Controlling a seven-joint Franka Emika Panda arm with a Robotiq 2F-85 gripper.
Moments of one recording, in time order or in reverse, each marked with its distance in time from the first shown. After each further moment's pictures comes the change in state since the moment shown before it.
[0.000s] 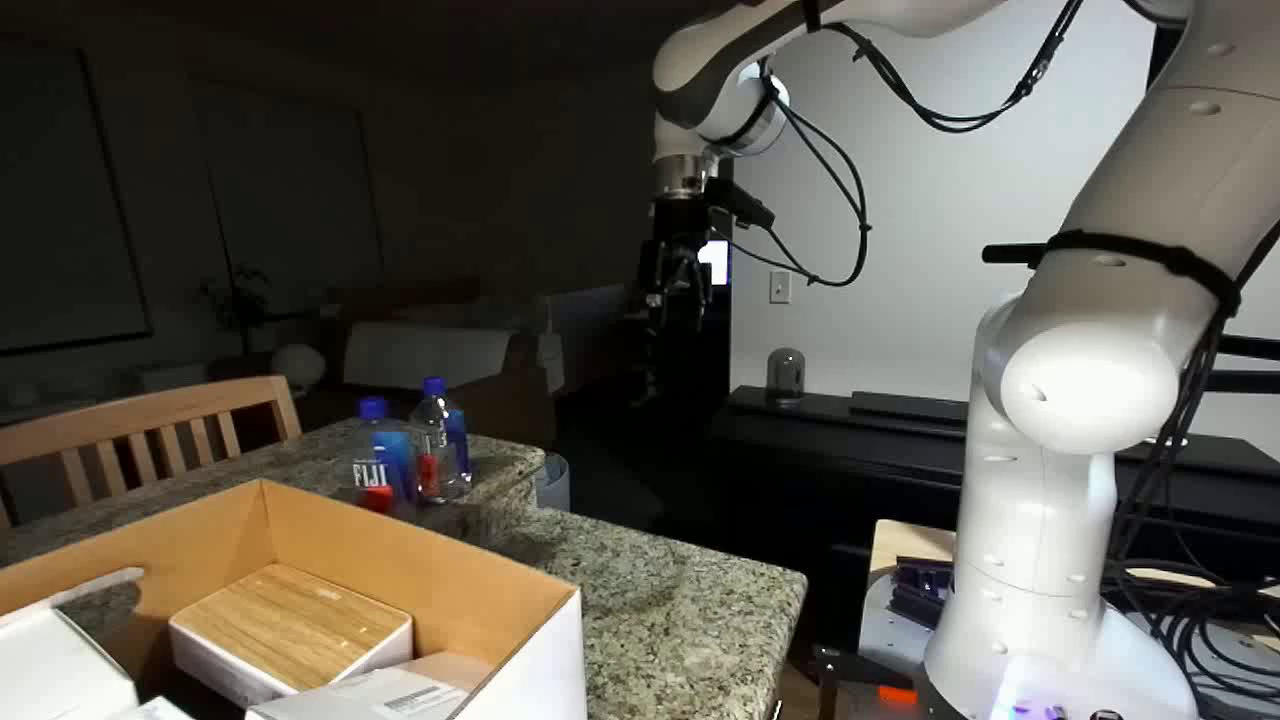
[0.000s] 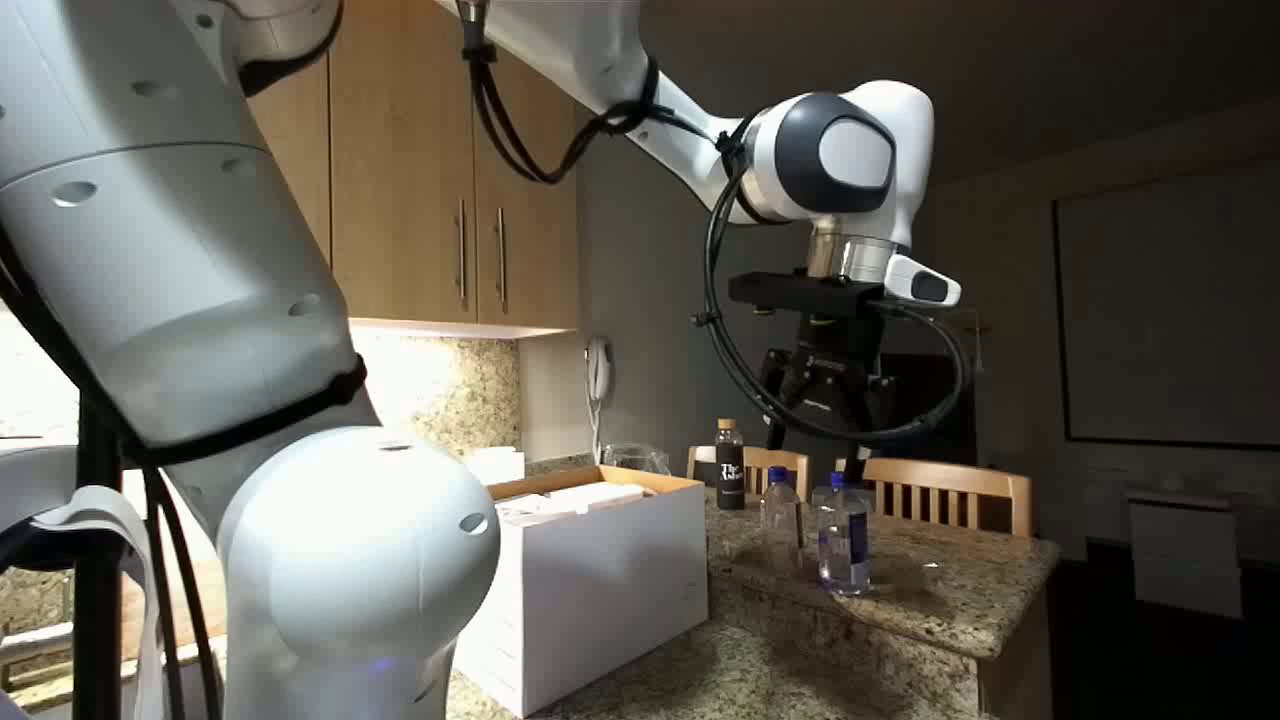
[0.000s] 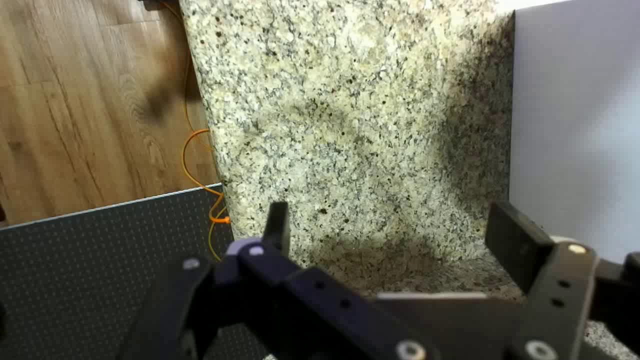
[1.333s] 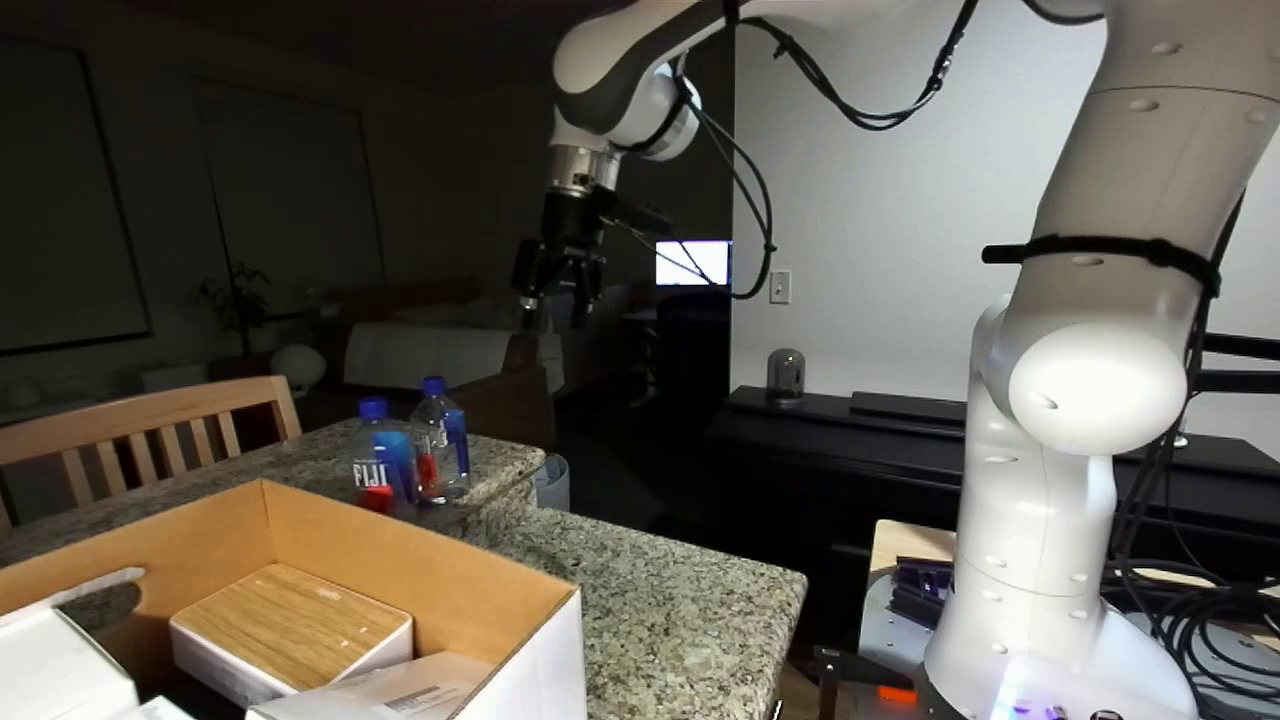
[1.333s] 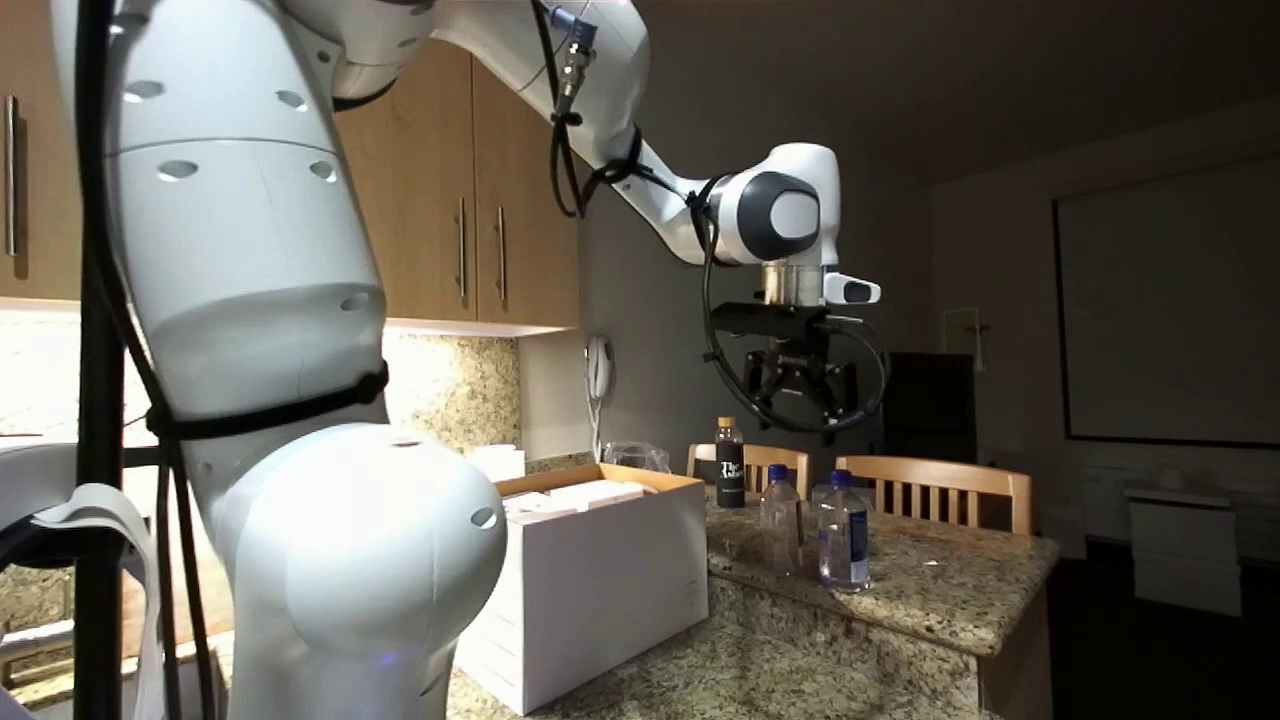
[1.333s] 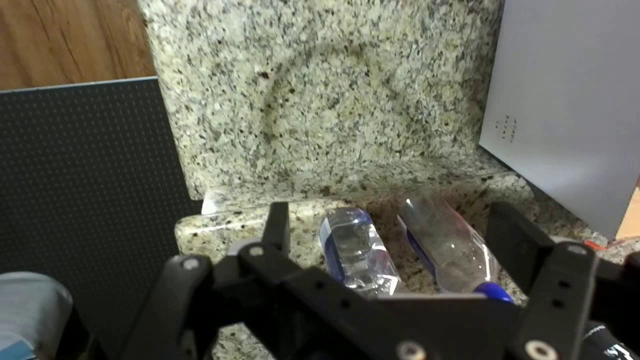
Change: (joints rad) arm 0.044 0.188 0.226 0.130 0.055 0.309 0.134
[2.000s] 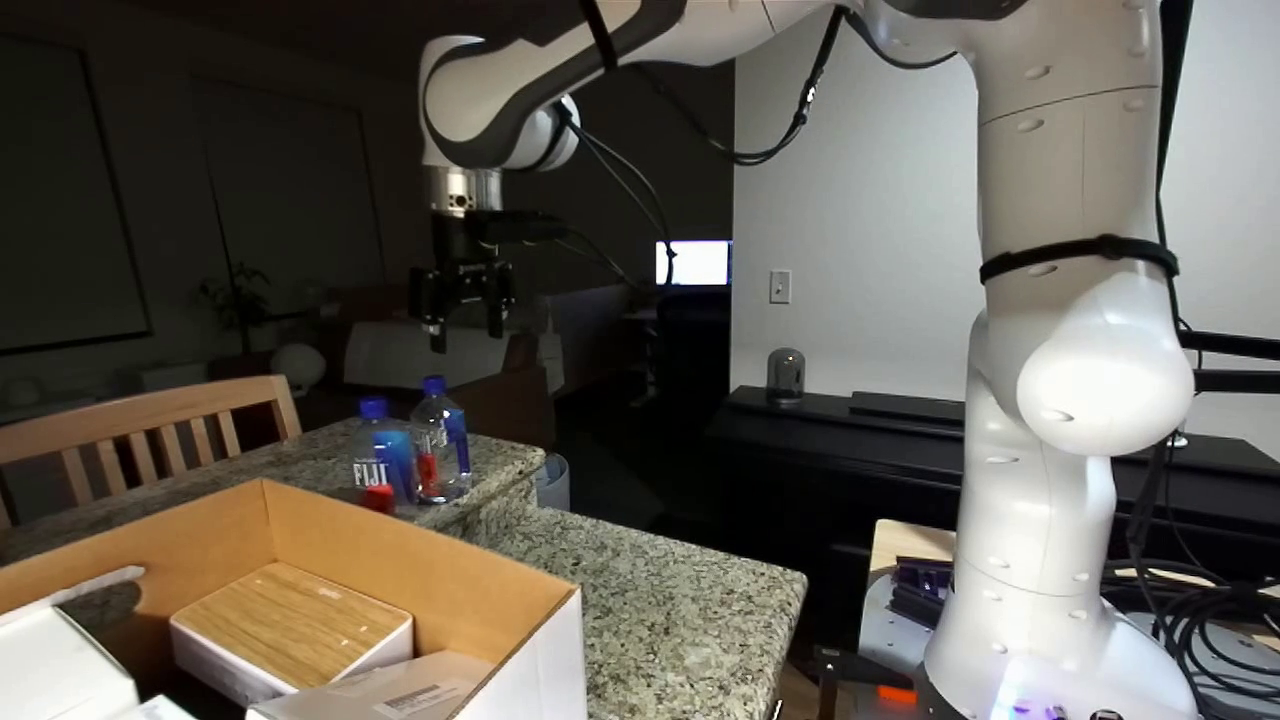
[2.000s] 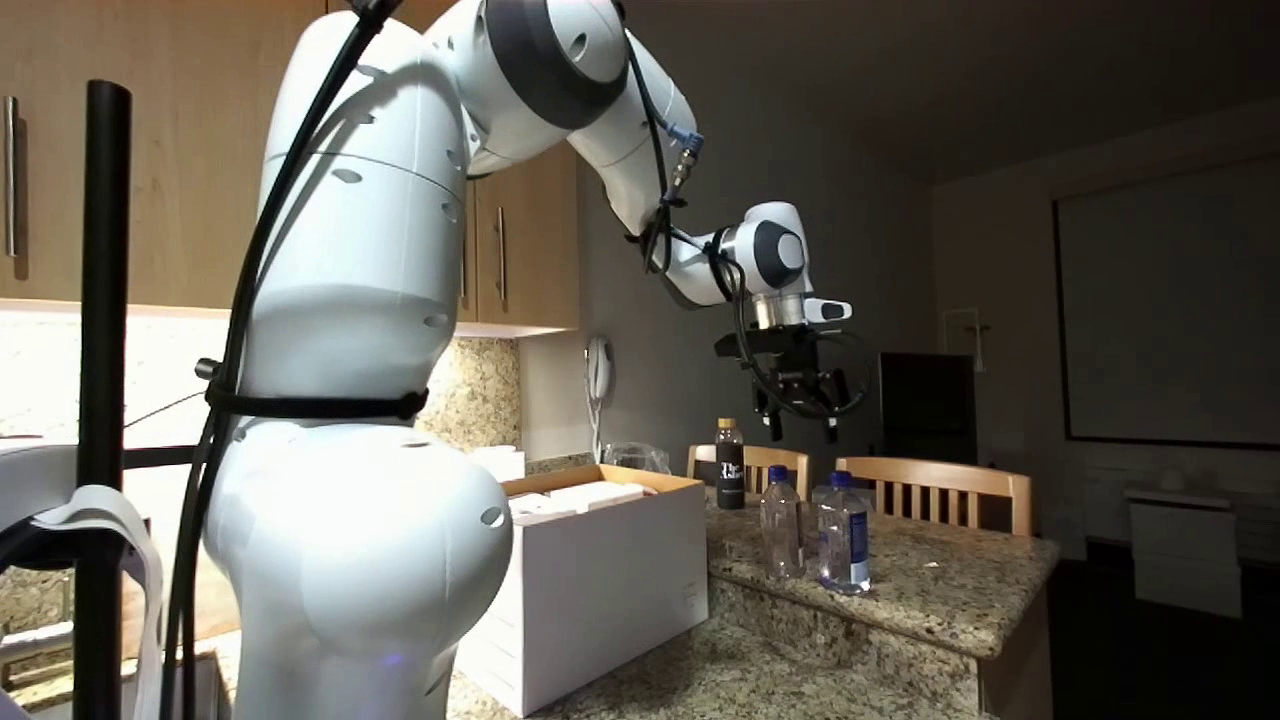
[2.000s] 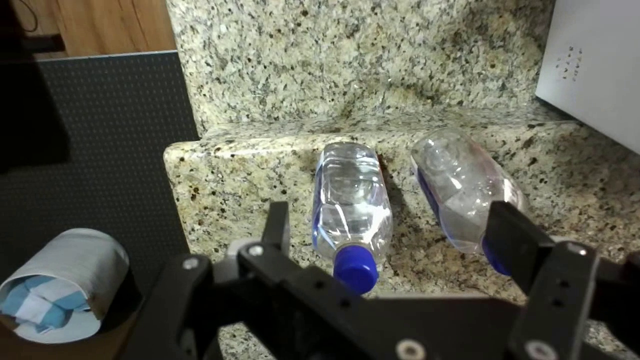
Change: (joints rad) arm 0.039 0.339 0.108 0.362 -0.242 -0.041 0.262
